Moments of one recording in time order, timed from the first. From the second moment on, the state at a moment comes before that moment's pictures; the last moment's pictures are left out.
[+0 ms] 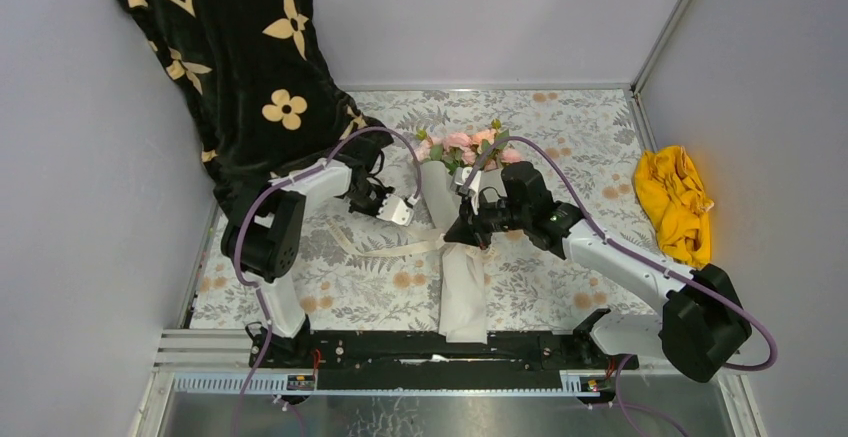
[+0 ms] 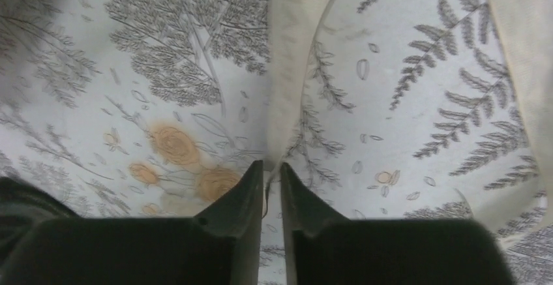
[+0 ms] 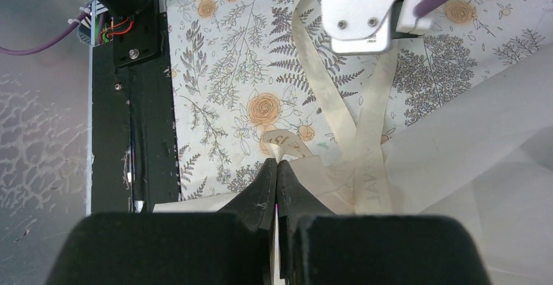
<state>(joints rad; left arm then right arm) -0.33 1.83 1.15 -0.66 0.33 1.59 0.65 1.25 0.77 -0.09 -0.74 -0.17</state>
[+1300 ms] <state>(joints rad) -1.26 1.27 1.09 -0.19 0.70 0.30 0.63 1.45 0.95 -0.07 -0.29 0.40</state>
